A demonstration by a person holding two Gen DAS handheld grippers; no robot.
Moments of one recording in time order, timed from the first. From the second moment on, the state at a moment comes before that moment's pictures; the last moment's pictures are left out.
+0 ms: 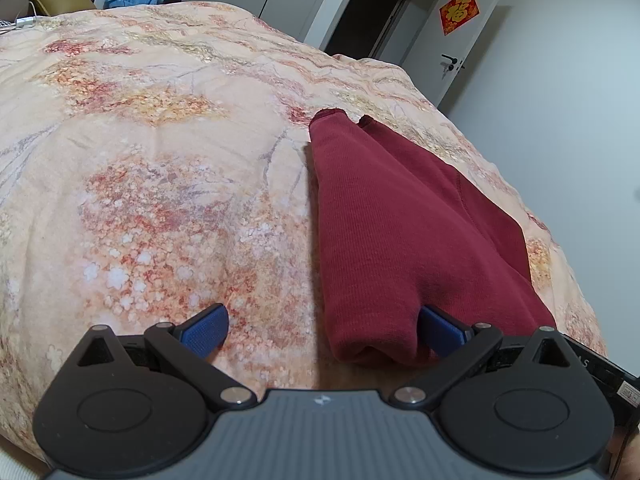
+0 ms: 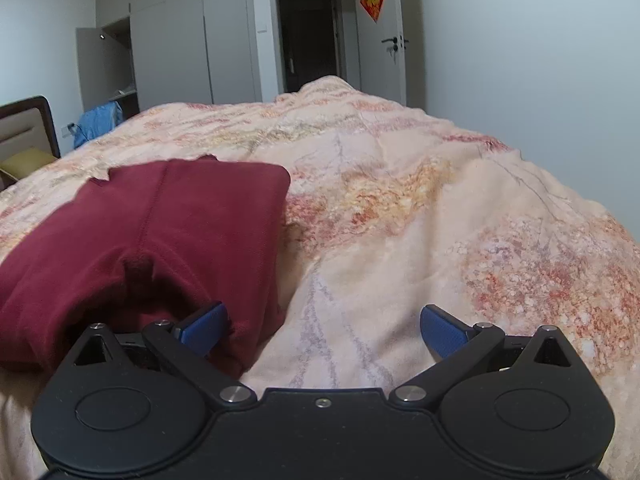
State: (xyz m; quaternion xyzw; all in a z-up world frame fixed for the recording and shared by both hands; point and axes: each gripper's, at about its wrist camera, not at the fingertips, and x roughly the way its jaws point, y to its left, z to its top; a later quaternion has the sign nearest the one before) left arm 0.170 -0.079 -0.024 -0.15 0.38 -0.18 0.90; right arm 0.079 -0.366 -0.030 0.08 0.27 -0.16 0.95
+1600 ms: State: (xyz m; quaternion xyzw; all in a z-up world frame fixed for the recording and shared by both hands) left arm 0.256 -0.098 -0.027 -0.12 0.38 -0.29 0.87; right arm 0.148 -0.389 -0.053 0.23 0.20 0.05 0.95
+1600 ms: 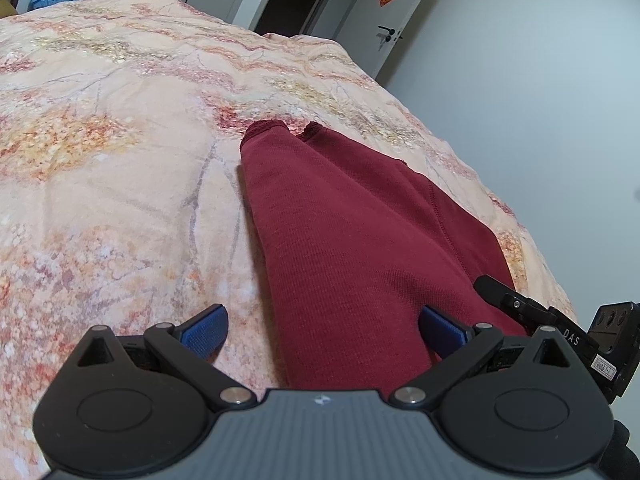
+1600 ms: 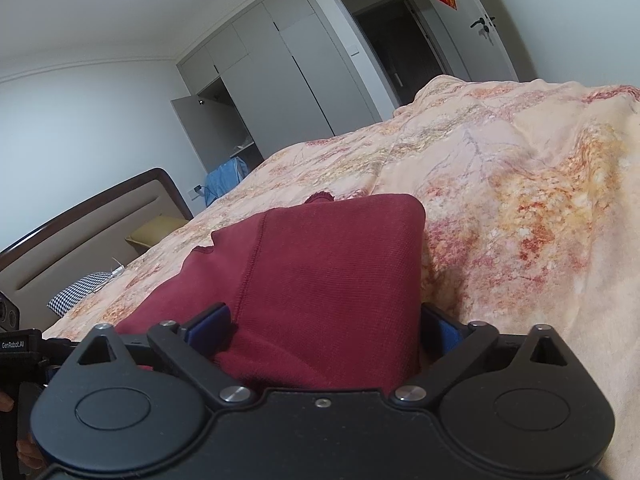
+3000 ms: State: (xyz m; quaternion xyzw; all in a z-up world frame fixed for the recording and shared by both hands) left arm 0.277 0.010 0.055 -0.16 0.26 -0.15 0.94; right arm 0.281 -0.230 0.046 0.15 0.20 0.18 0.95
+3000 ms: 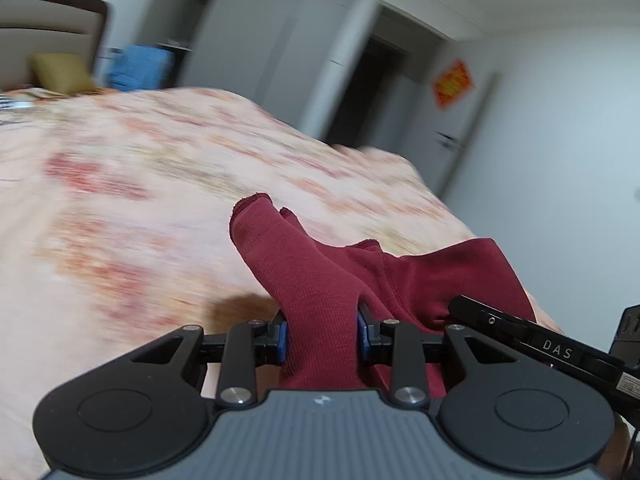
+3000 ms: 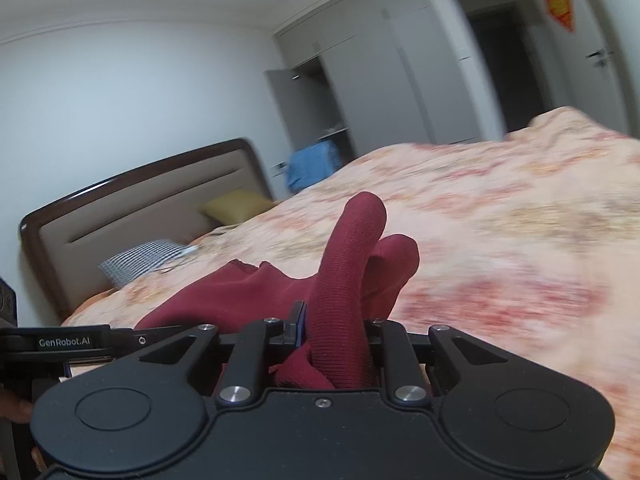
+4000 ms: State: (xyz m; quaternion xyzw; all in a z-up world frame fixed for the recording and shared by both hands) left arm 0.205 0.061 0.093 -0.17 0.23 -0.05 0.96; right arm 0.233 -0.195 0.089 0.10 0.17 0.15 0.97
